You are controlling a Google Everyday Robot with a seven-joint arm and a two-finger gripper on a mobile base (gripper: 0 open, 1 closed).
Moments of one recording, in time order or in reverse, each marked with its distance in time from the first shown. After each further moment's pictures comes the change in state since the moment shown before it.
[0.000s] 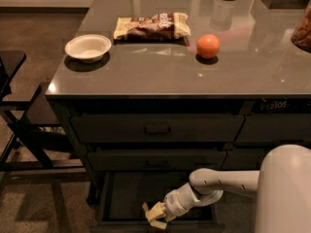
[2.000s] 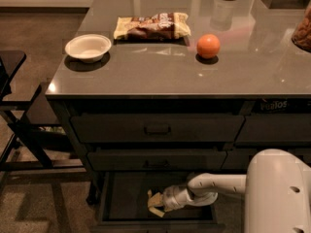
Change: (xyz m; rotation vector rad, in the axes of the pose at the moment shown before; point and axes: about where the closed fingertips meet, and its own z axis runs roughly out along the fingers) arm -0.080 -0.056 0.022 0.054 -0.248 0.139
